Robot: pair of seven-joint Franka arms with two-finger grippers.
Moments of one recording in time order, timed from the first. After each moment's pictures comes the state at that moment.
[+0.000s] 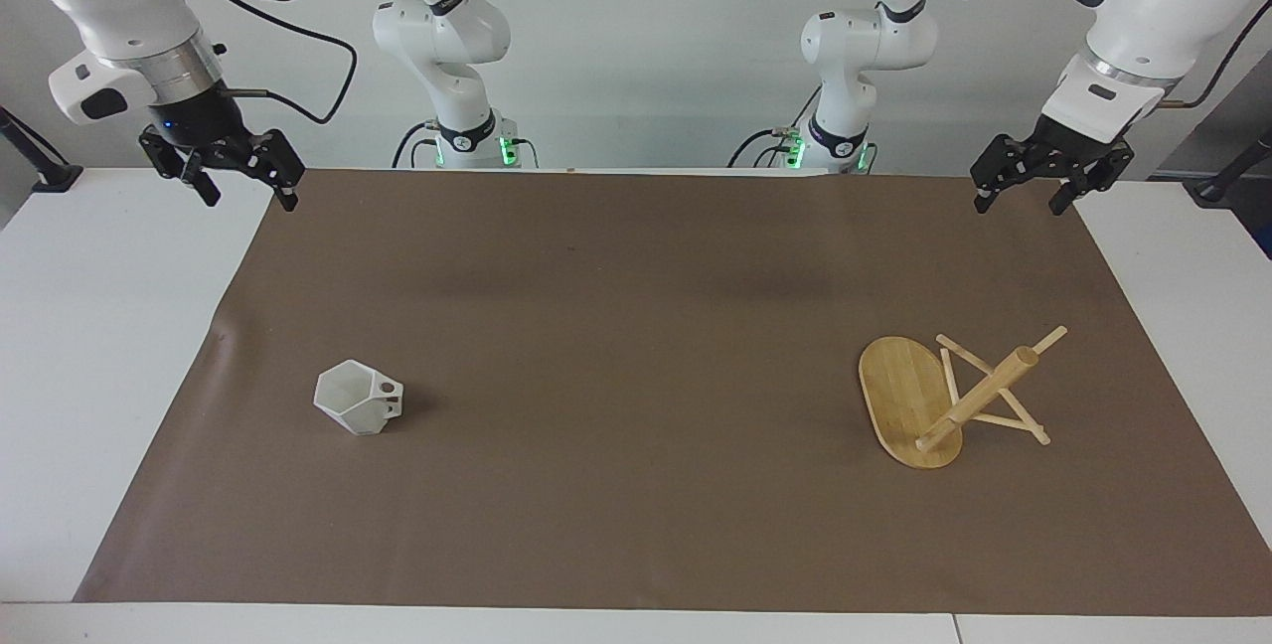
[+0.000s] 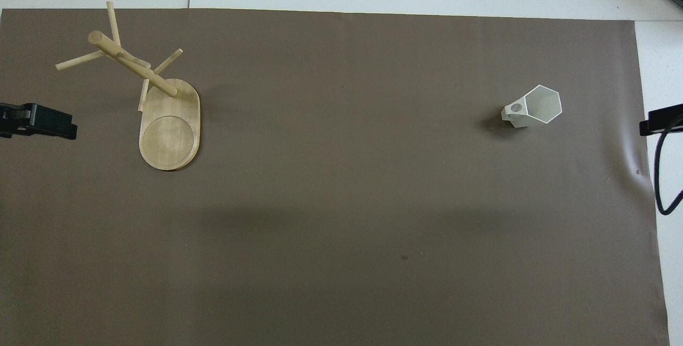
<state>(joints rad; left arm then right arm) -0.06 -0.02 0.02 -1.58 -0.01 1.58 0.04 -0.07 0.01 -0.08 -1.56 -0.02 1.61 -0.08</state>
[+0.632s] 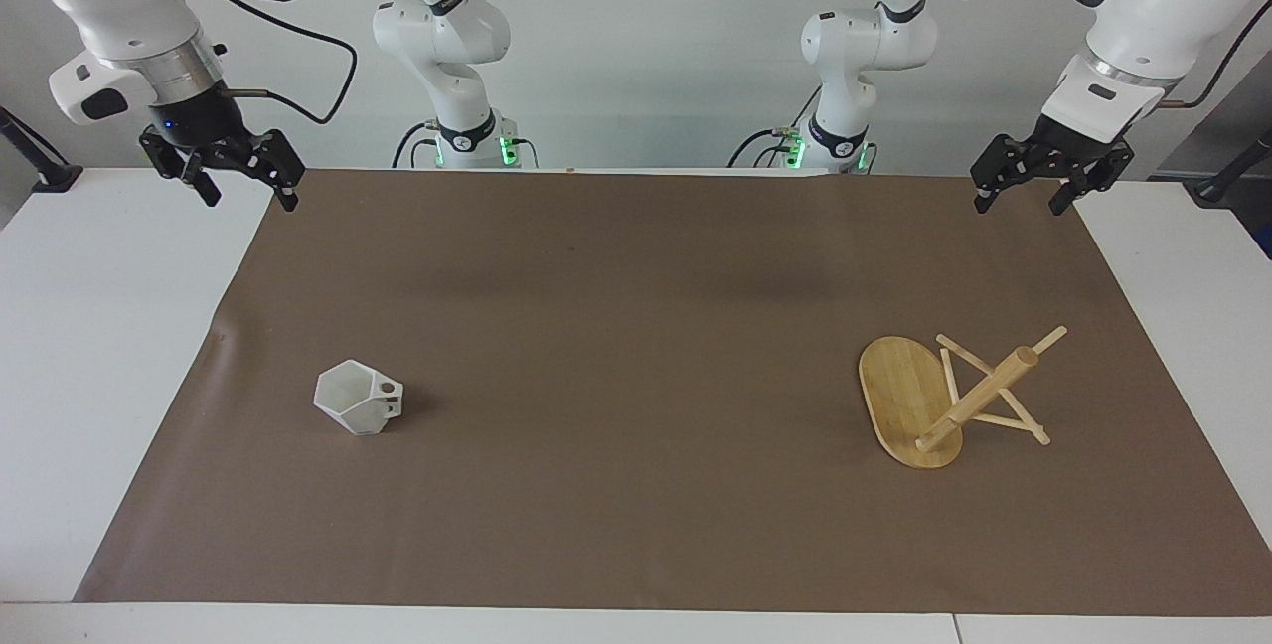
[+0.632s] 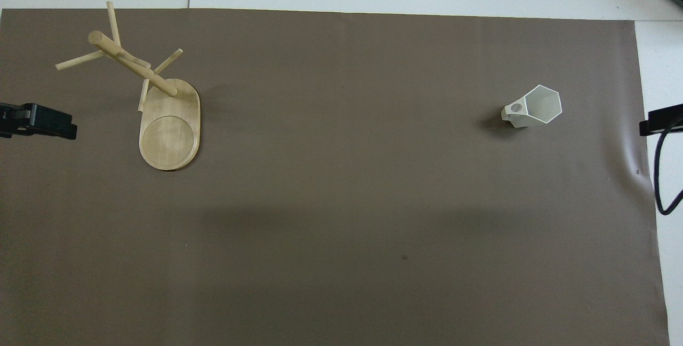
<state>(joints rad) -0.06 -0.02 0.02 -1.58 -0.01 1.58 0.04 -0.07 0.01 -0.08 -1.56 -0.02 1.61 -0.08</state>
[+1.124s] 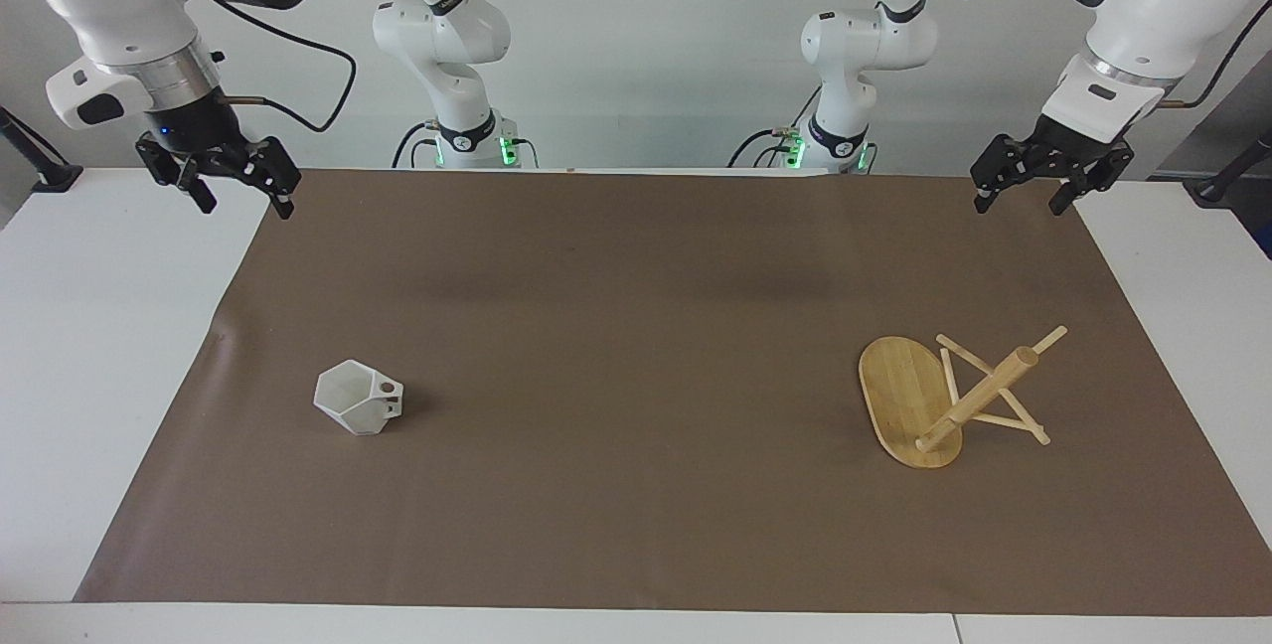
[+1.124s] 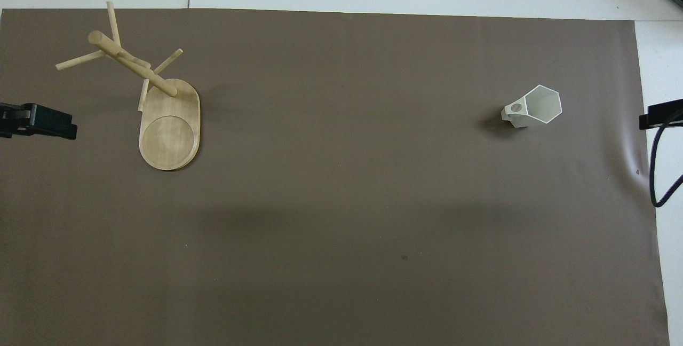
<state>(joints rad) -0.06 -0.02 0.02 -1.58 -0.01 1.58 0.04 -0.07 0.01 -0.09 -1.60 -0.02 1.70 -0.08</state>
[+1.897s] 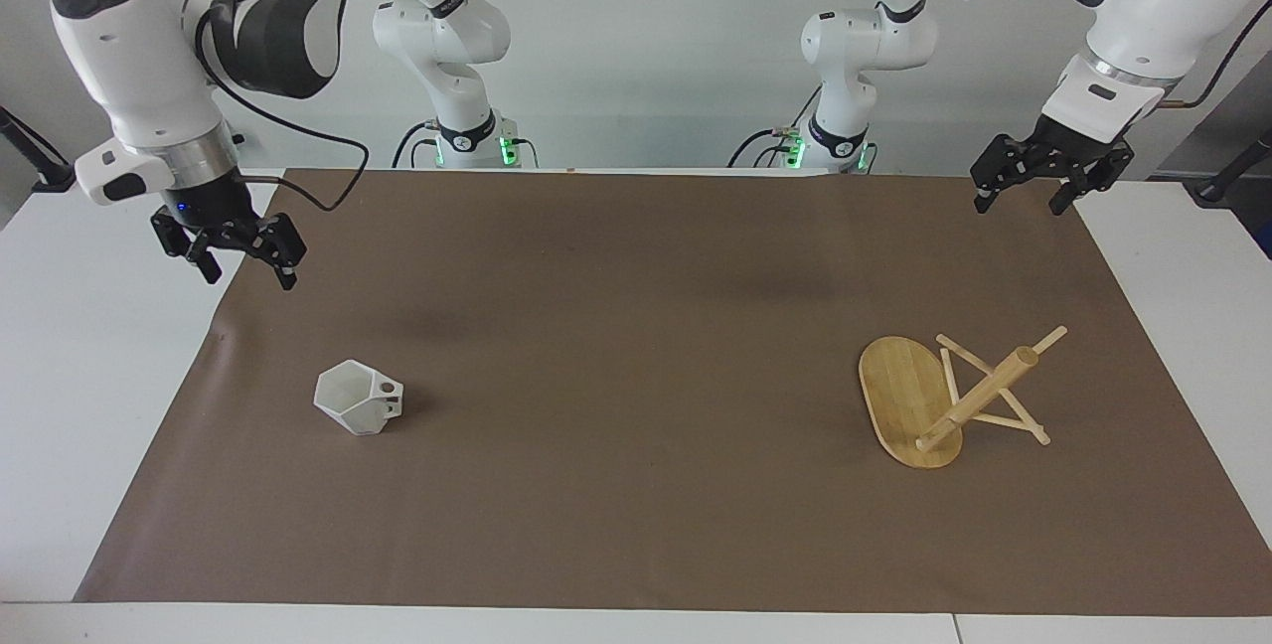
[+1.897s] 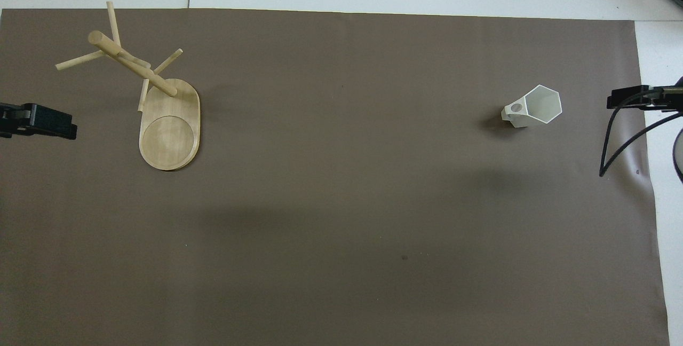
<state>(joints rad) -0.06 -0.02 0.02 -1.58 -0.01 1.58 0.04 -0.07 0.11 -0.10 -1.74 -0.02 2.04 -0.08</state>
